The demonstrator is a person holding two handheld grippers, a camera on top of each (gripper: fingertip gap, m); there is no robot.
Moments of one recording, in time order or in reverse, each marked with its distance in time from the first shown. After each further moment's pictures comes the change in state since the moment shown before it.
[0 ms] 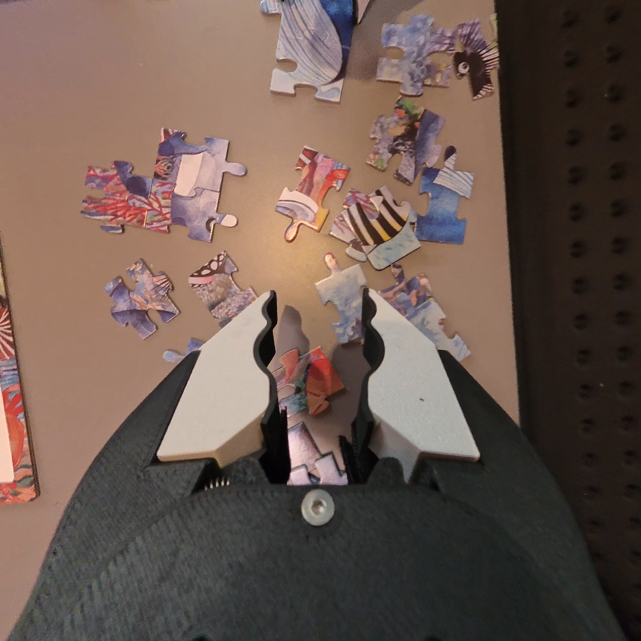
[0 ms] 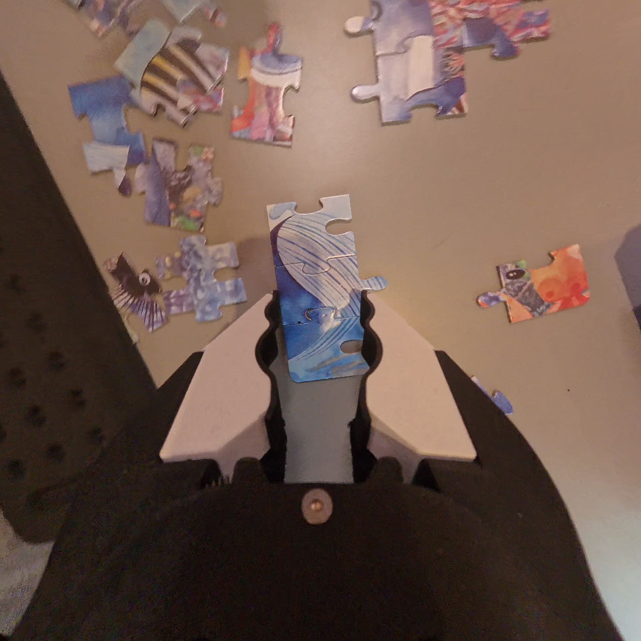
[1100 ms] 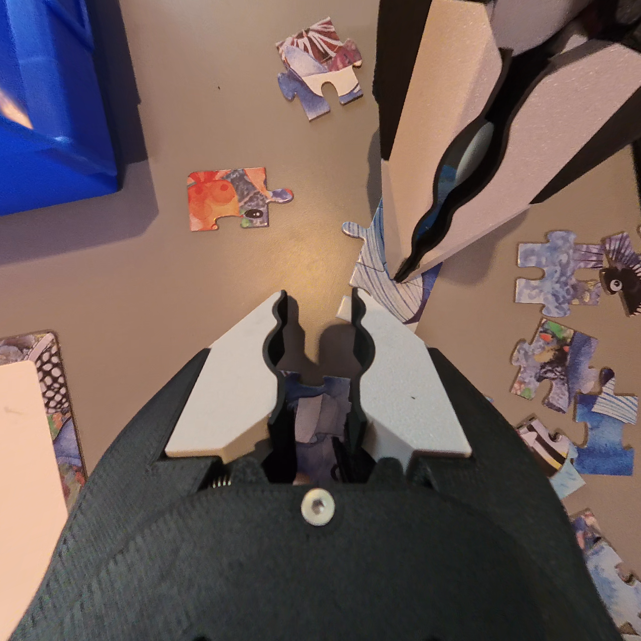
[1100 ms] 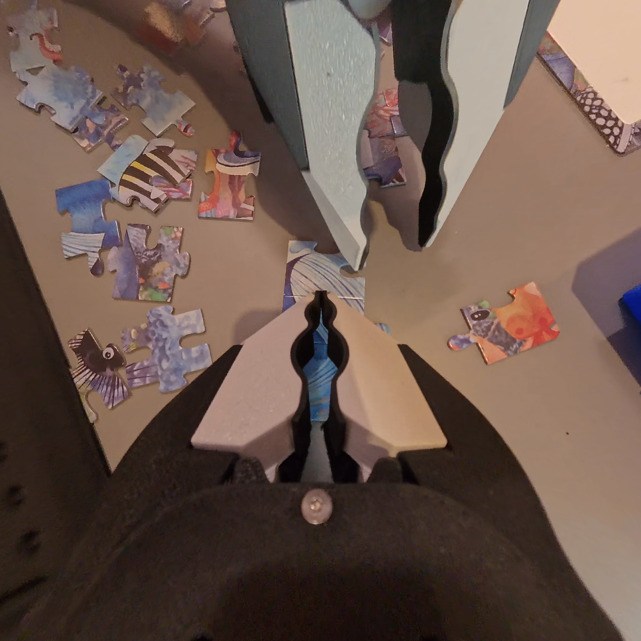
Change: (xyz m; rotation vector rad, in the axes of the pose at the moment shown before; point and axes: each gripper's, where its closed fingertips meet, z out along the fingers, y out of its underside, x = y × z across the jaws) left arm -0.075 -0.119 0.103 0.030 0.051 0.075; right arm 0.020 -0.028 0.014 0.222 0.046 0.062
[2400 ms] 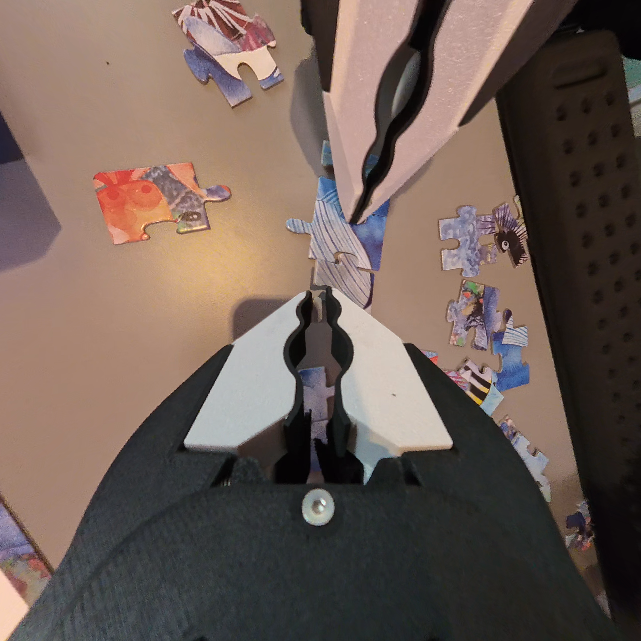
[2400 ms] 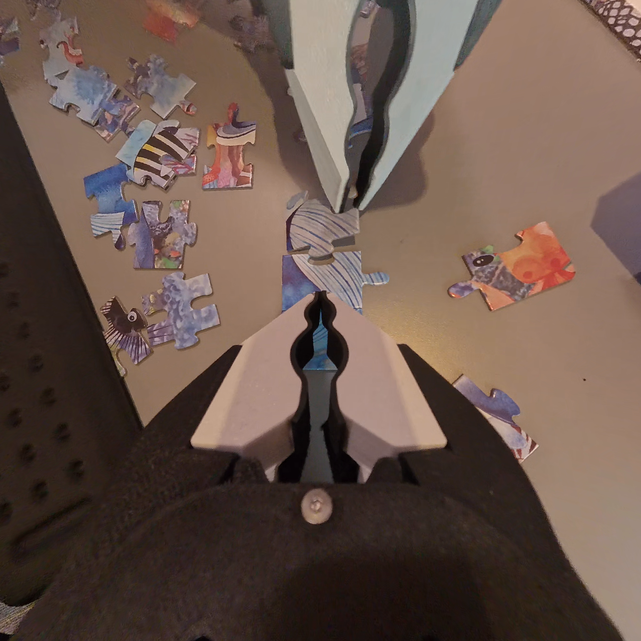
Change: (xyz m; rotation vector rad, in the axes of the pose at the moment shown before) left arm 0.022 0.002 -0.007 -0.082 0.346 0.010; right arm 0.001 0.019 -0.018 -0.029 -0.080 0.105
